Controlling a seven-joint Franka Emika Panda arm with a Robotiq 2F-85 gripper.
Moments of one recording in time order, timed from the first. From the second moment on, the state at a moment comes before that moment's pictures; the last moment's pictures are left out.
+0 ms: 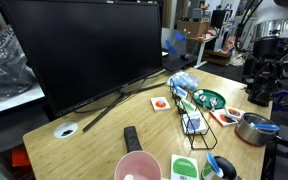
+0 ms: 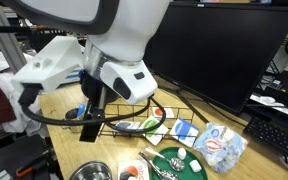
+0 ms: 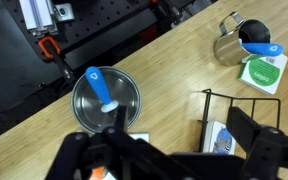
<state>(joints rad) -0.13 -0.27 -0.18 -2.57 0.22 1.94 0.11</state>
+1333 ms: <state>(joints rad) -0.13 -0.12 -0.17 -2.60 0.22 1.95 0.21</state>
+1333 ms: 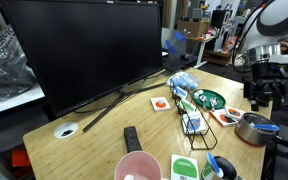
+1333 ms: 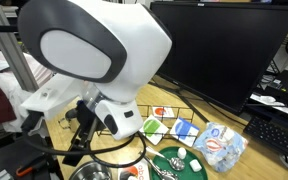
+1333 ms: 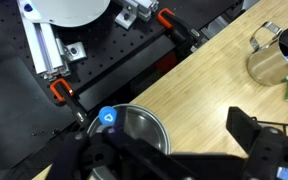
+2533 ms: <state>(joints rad) -0.13 0.12 -0.17 -2.60 0.27 2.18 0.28</state>
